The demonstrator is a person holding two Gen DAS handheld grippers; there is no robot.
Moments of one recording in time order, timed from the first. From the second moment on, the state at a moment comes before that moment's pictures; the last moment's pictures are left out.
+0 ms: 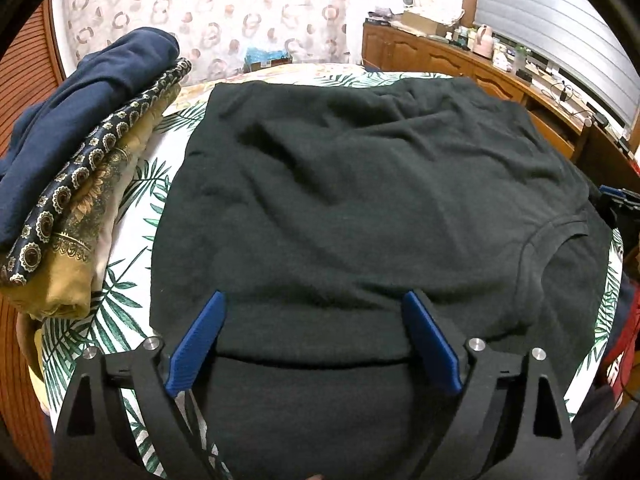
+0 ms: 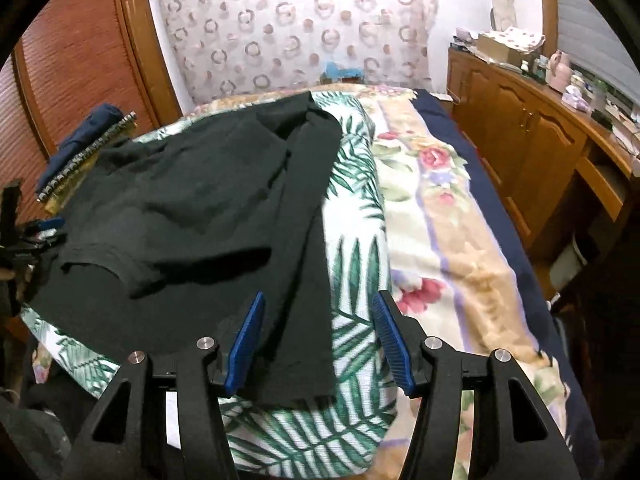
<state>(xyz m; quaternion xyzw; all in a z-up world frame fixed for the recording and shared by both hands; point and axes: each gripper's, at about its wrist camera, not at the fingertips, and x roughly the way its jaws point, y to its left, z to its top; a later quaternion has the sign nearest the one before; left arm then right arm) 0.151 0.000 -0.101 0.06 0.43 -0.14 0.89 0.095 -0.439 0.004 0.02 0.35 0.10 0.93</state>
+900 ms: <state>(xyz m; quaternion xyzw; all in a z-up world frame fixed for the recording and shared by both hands) 0.151 -0.001 -0.102 0.06 0.43 -0.14 0.89 0.123 -0.388 0.004 0.07 0.34 0.12 0.93</state>
